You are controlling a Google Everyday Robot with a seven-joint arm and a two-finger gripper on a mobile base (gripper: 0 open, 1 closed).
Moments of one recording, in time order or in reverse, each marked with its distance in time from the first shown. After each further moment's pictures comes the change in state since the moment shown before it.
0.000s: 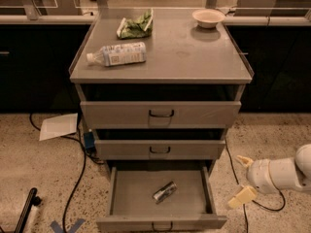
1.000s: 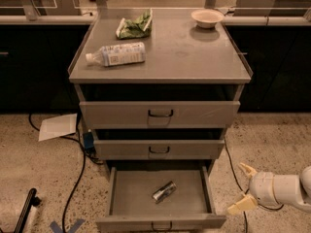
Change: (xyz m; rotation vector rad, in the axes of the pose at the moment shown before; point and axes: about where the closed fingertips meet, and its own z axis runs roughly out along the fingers) arm 0.022 0.002 0.020 0.049 -0.130 0.027
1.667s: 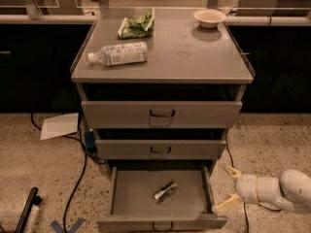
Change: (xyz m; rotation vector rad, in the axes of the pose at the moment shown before) arm 0.042 -0.023 0.074 -0.067 -0.116 -0.001
